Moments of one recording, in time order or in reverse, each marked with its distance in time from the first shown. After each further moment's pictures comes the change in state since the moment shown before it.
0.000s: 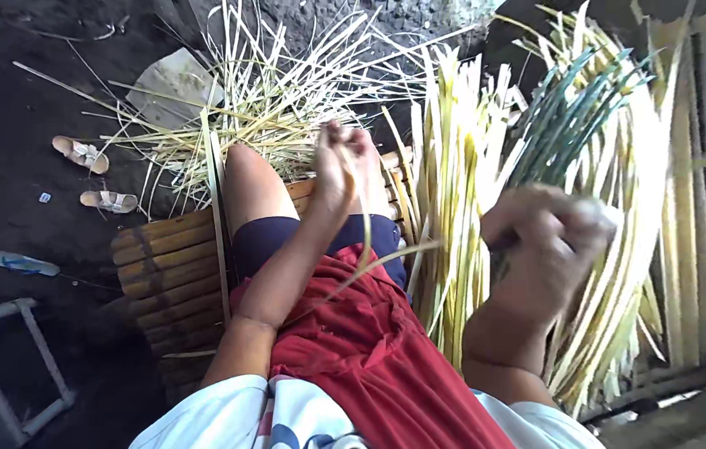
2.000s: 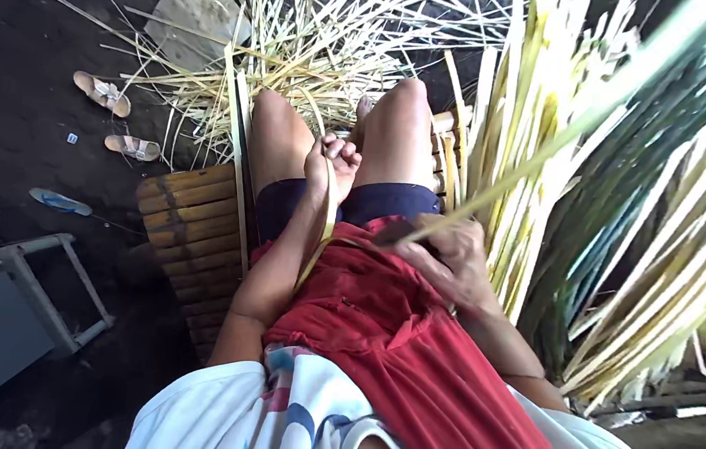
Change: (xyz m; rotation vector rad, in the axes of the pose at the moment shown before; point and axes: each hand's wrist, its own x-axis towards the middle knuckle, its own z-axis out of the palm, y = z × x) left_hand -0.023 0.026 -0.080 -0.074 0.276 -0.093; right_hand -0.048 0.006 0.102 -0.069 -0.413 -0.023
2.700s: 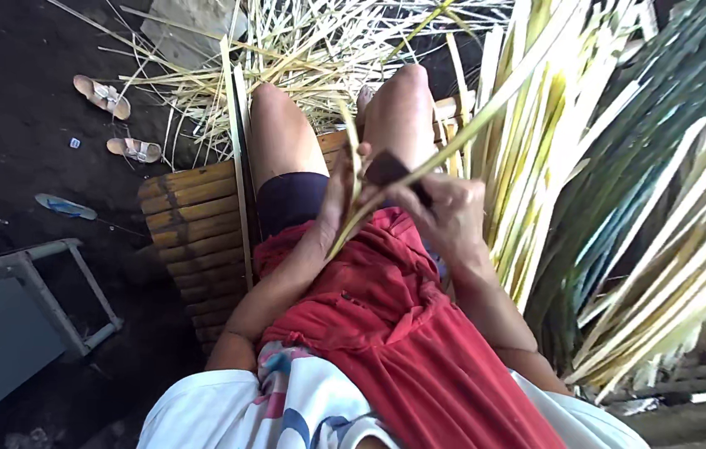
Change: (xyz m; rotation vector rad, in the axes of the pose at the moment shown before) left_hand -0.052 -0.012 -0.023 0.134 -0.293 -0.228; right_hand 0.016 0.007 0.000 -0.260 0.113 0.188
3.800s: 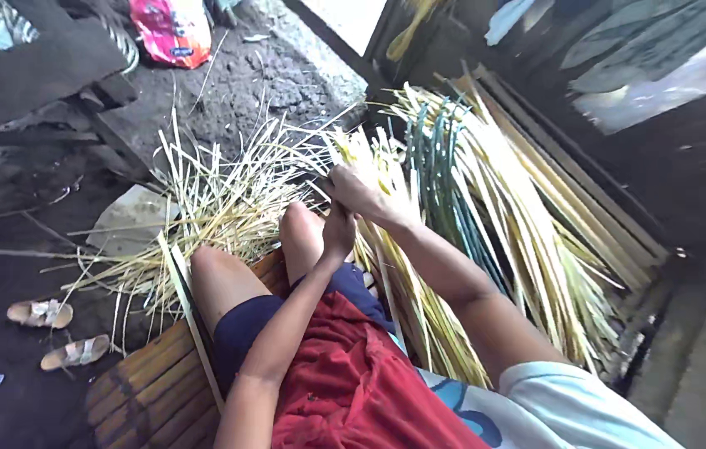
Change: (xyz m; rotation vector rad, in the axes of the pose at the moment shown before) left_hand 0.082 -0.057 0.089 1.499 -0.269 0.411; right_hand 0.153 0.040 -0.081 -0.480 -0.279 0.570
